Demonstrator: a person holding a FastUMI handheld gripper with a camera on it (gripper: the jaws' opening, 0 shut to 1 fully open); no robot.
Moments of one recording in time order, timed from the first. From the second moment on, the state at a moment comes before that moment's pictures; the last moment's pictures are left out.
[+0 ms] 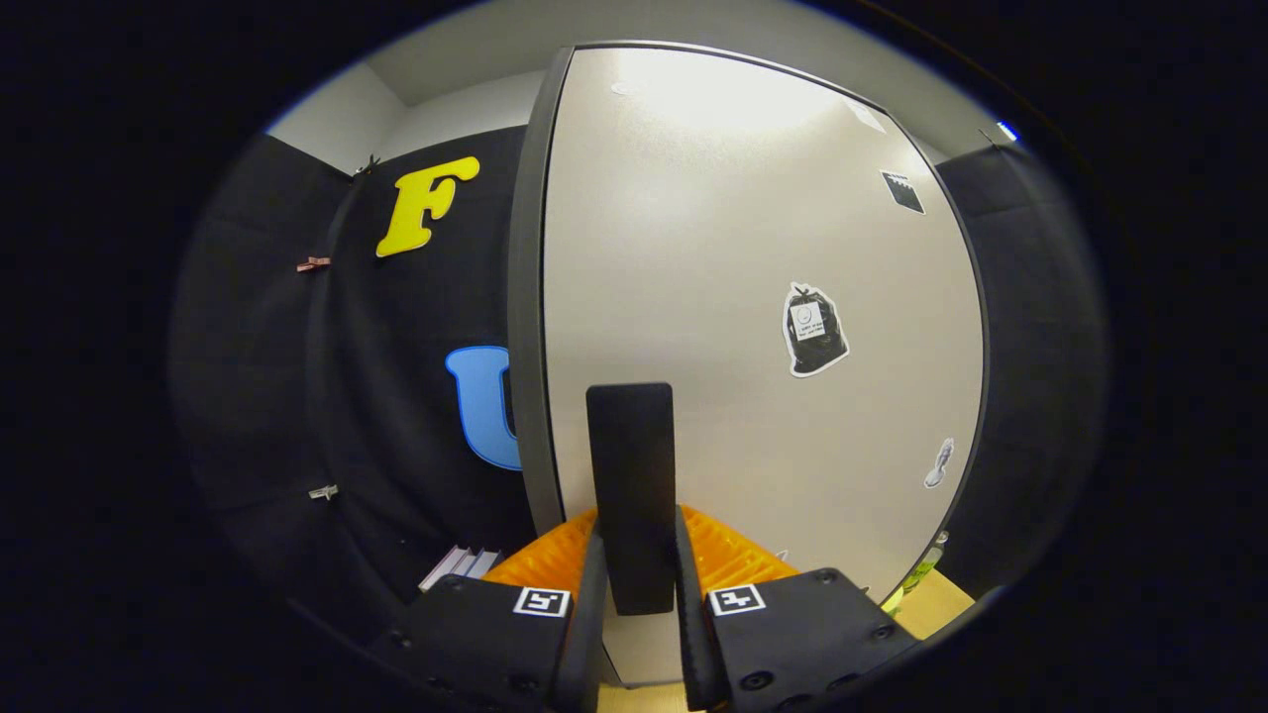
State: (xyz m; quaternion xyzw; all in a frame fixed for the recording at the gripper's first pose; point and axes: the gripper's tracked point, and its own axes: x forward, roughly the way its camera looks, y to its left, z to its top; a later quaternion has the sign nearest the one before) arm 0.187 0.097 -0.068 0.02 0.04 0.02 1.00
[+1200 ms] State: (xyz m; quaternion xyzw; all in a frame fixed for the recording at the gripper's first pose) arm 0.074 0.048 -0.056 0.03 0.07 0.11 0.99
